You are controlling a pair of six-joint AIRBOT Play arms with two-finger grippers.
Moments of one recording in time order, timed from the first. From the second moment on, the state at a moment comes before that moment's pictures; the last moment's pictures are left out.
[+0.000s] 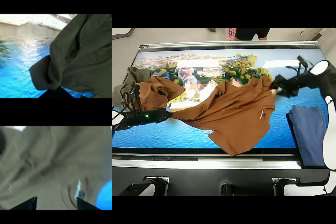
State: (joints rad) left arm 0.11 -0.95 0.81 0.98 -0.97 -1.39; right arm -0.16 -1.58 1.59 -1.10 1.35 1.61
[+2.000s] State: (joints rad) left arm 0.34 -0.66 1.79 1.02 -0.98 -1.44; right arm 0.20 -0.79 1.92 -1.89 1.14 1.82
